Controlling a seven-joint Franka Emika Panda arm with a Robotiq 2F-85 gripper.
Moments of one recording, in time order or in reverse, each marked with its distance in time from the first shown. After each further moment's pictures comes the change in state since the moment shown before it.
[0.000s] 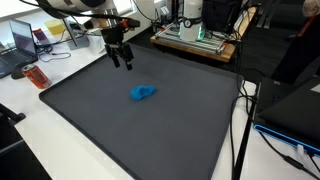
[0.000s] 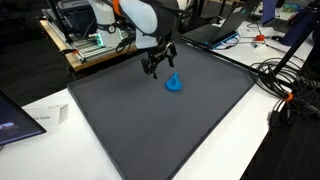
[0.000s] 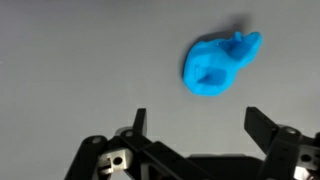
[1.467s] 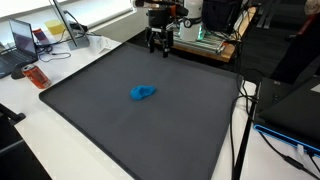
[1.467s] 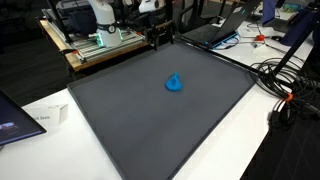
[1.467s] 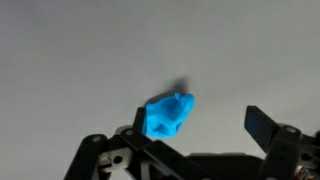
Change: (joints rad) arm 0.045 -0.687 -0.099 -0.701 0.260 -0.466 0.529
